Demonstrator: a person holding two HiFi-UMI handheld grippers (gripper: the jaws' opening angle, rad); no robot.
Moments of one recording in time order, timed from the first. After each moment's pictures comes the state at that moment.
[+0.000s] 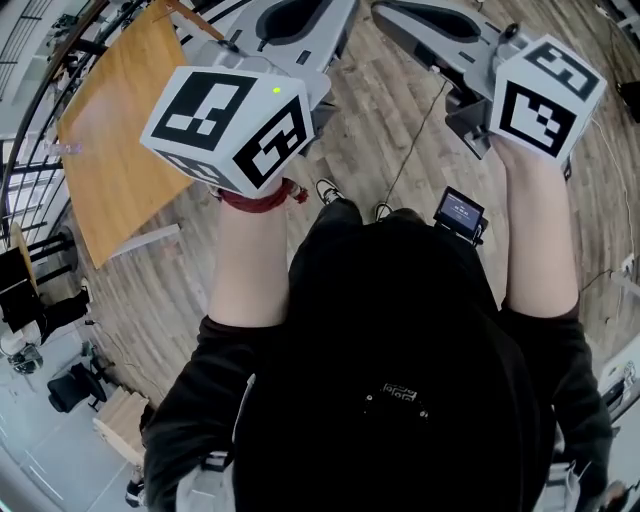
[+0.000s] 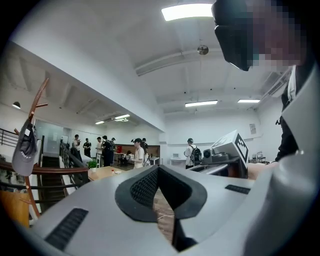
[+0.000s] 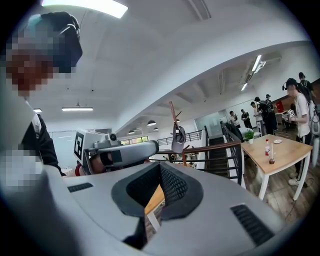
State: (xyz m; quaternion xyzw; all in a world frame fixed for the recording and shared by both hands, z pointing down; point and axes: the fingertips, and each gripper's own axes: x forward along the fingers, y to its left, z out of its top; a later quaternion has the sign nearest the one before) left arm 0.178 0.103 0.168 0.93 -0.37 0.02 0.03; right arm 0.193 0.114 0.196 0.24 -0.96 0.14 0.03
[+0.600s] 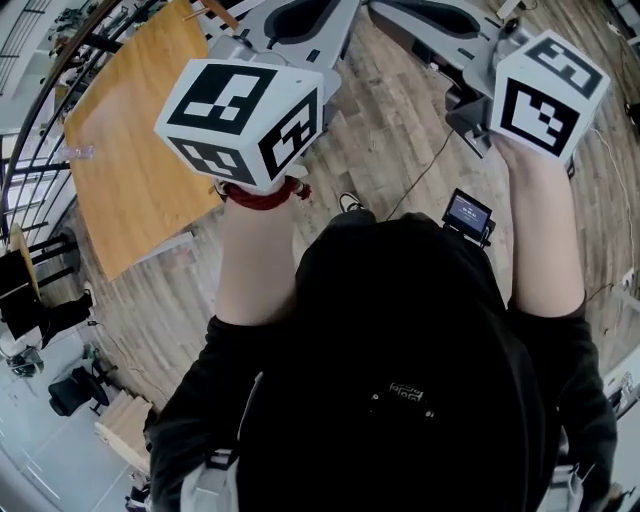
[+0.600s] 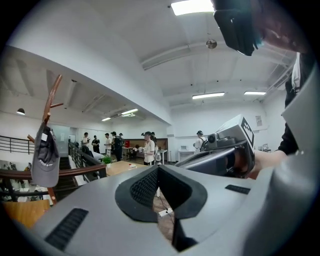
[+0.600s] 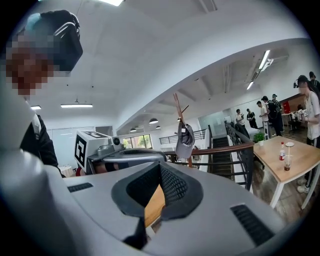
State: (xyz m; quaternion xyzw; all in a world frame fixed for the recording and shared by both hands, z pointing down) left arm 0.059 0.020 0.188 0.92 -0.40 0.06 0.03; right arm 0.068 0.037 0.191 0.22 -0.96 0.14 0.04
